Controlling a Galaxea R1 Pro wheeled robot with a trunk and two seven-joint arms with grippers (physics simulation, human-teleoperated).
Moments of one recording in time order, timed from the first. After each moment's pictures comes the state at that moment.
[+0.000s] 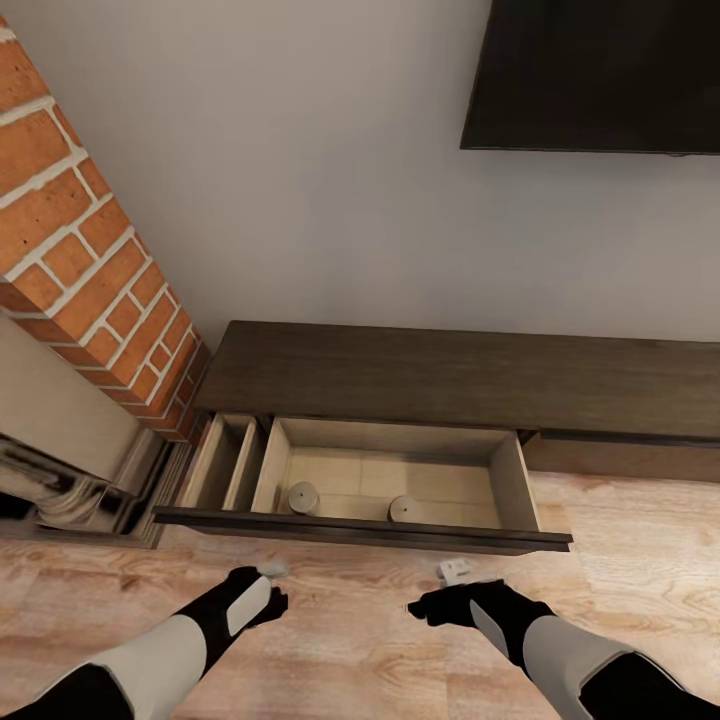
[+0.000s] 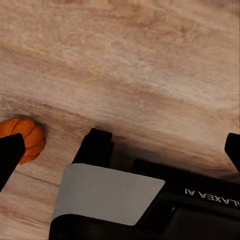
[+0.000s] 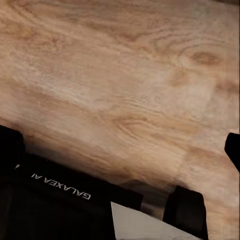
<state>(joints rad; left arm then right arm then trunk) -0.75 -0.02 -0.69 -0.26 0.98 0.42 0.44 -0.77 0.02 0.46 -0.08 -0.31 0.20 0.29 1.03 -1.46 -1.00</state>
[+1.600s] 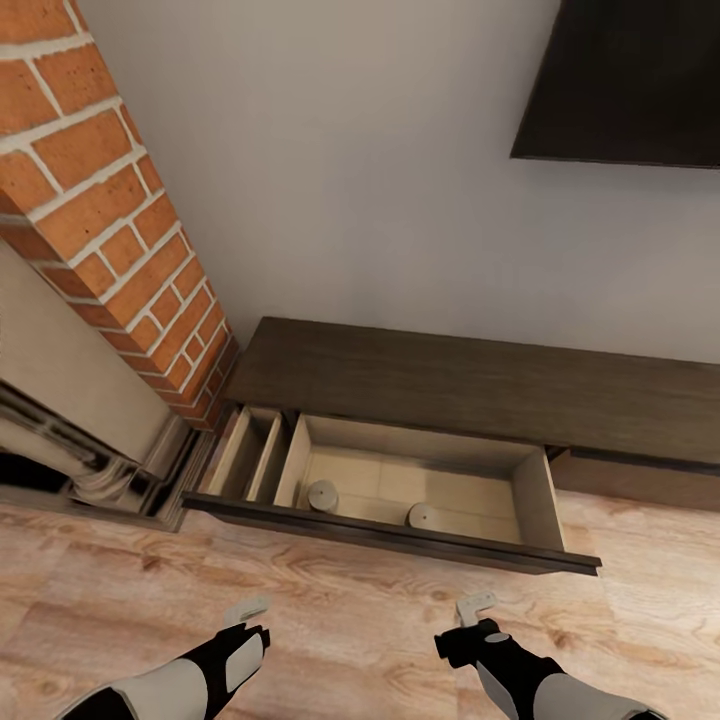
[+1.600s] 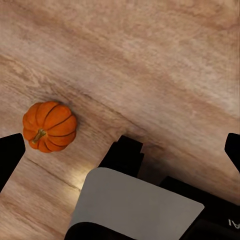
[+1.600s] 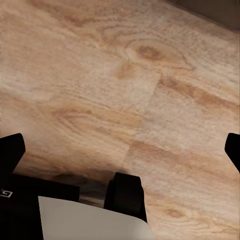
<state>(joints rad) -0.68 -0.08 -0.71 -0.05 0.99 0.08 0.44 -0.64 0.02 0.46 -0.09 -0.24 0.03 -0.01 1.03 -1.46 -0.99</state>
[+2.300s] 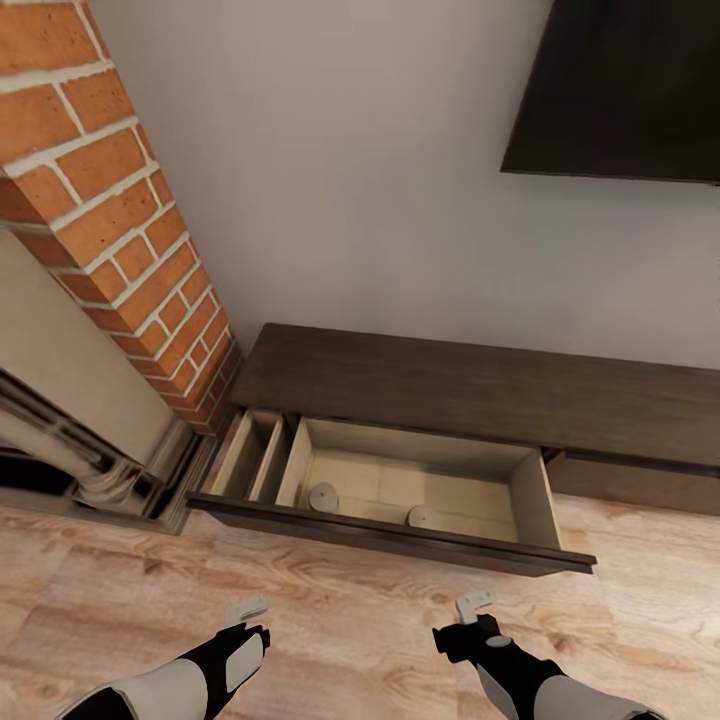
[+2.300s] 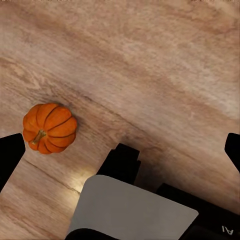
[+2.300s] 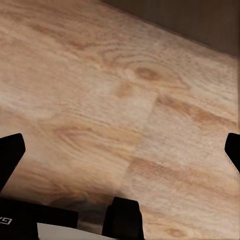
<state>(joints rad) -0.68 -0.08 -0.71 -0.05 0.99 0.08 0.44 -0.64 0.03 0.46 -0.08 -0.25 -0.05 -0.01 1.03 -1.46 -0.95</state>
